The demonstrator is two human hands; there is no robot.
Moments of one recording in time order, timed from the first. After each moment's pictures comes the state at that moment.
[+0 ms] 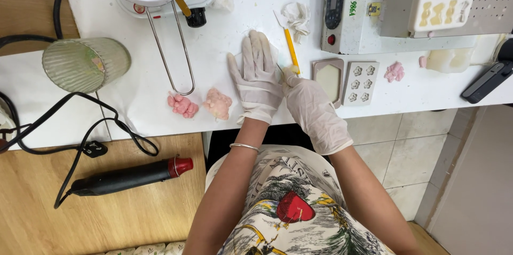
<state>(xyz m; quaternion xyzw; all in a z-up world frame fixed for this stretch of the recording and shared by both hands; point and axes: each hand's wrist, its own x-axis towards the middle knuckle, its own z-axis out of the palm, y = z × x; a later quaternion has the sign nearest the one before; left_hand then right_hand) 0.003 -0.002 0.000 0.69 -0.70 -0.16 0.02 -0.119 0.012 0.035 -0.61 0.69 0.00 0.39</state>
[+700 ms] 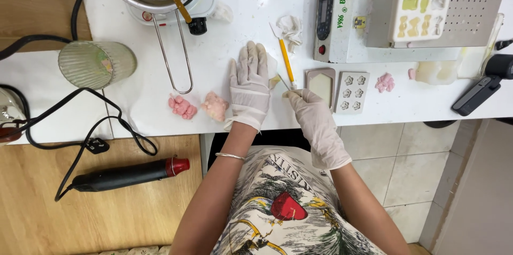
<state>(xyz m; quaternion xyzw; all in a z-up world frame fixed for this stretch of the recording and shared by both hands) 0.017 -0.001 0.004 0.65 -0.73 -0.19 0.02 -0.129 0.025 0.091 -0.36 0.77 -0.10 0.52</state>
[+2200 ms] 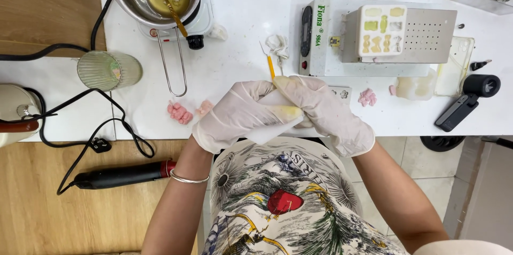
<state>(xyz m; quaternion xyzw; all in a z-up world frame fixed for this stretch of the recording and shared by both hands) 0.051 -0.047 0.226 0.32 -0.22 -0.88 0.27 -0.151 -0.047 0.217 -0.24 0.55 -0.19 0.78</state>
